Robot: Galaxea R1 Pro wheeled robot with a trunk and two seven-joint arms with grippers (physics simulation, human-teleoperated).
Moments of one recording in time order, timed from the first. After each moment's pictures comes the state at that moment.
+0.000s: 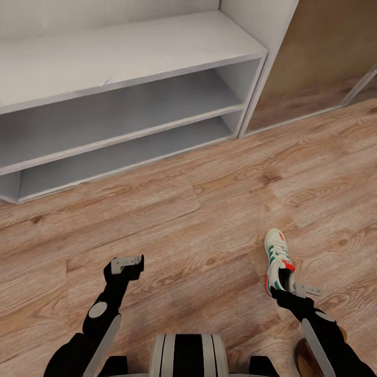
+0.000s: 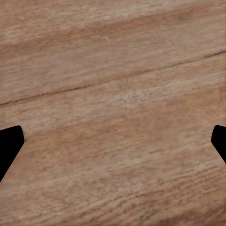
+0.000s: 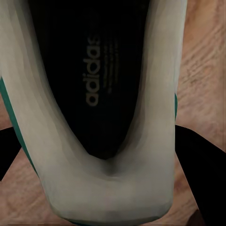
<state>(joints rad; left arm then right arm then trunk) -0.28 0.08 -0.26 -1.42 0.24 0.16 0.33 -0.27 -0.17 -0.11 -1.19 -0.29 0.41 -0.09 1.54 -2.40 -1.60</state>
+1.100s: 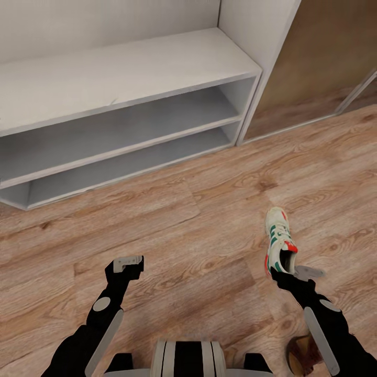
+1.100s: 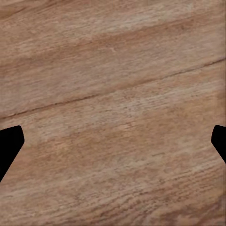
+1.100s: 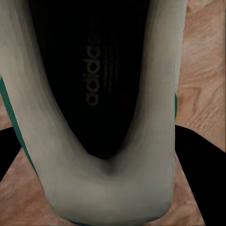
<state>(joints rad) -0.33 0.08 -0.26 -1.32 0.24 0.16 0.33 -0.27 -0.17 -0.11 -1.35 -0.29 0.40 -0.09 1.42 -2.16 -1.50</state>
